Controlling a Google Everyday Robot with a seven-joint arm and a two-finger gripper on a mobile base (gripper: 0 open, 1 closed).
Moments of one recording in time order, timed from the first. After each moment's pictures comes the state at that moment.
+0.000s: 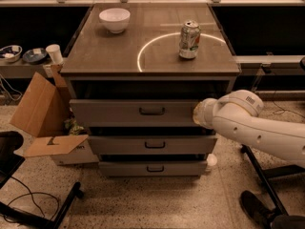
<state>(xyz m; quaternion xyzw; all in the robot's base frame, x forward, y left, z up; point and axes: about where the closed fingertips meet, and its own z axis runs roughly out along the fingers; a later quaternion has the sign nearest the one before) 0.649 -0.185 0.660 -0.61 0.69 -0.19 0.33</state>
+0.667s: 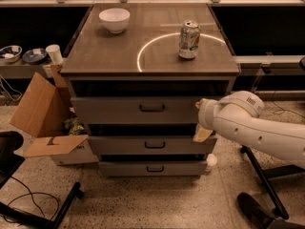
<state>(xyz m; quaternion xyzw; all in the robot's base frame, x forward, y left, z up) 0.649 -0.185 0.660 -0.61 0.69 -0.19 0.33</state>
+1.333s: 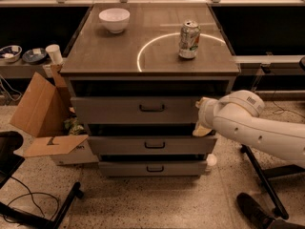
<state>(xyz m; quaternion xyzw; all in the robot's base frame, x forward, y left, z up) 0.649 -0.185 0.660 -0.61 0.69 -0.19 0.33</state>
